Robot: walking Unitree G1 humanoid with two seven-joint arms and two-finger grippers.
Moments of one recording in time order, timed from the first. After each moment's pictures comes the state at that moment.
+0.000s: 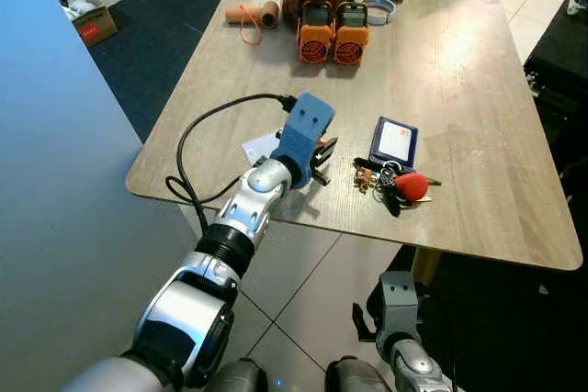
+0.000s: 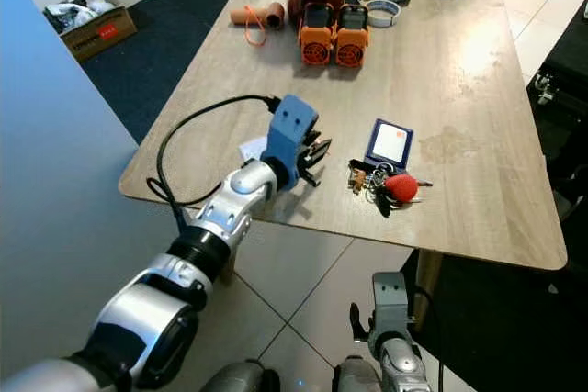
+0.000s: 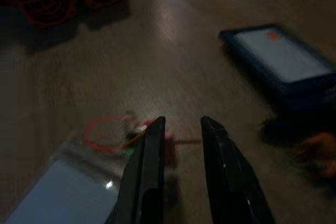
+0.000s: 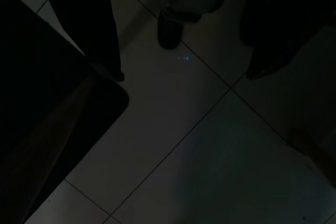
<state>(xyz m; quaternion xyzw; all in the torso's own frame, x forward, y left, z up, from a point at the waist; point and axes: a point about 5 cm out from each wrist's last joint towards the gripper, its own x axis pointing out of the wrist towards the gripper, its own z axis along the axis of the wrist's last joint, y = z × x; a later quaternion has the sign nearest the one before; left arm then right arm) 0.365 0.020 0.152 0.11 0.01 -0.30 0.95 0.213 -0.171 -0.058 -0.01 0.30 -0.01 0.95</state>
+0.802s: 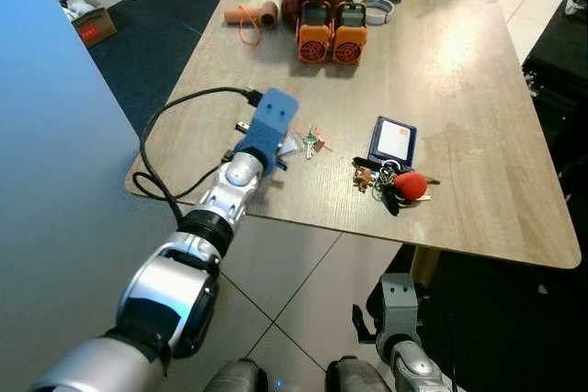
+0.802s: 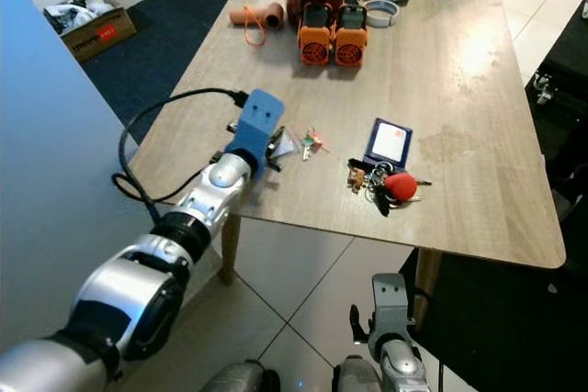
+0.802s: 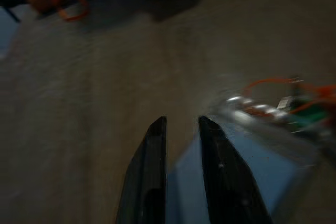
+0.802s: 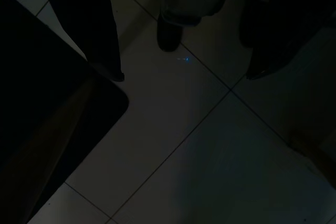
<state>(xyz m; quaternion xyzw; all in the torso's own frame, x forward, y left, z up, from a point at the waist) 0.392 0.081 0.155 0.17 0.01 -0.15 0.97 0.211 -0.171 -0.060 -0.01 0.30 -0.01 0.95</state>
